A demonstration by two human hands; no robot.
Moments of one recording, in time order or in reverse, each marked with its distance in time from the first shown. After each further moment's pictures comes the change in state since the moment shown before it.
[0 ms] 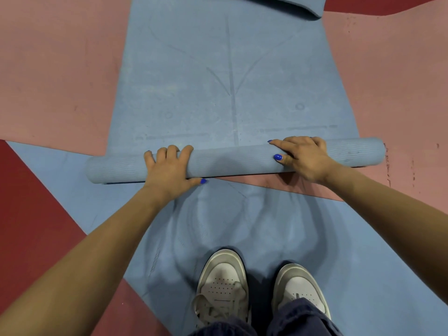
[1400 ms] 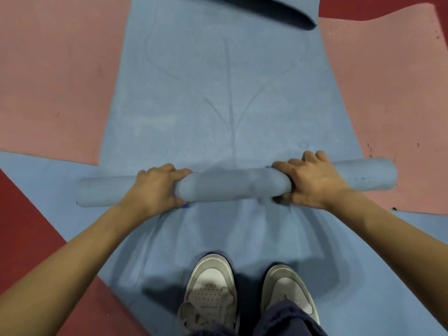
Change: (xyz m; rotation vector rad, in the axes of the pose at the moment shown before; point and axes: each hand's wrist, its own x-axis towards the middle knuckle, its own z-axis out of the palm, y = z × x) left_hand -0.020 -0.002 -0.016 -0.210 -0.191 0.204; right_hand -0.059 0.000 -0.006 -0.371 0.033 -0.091
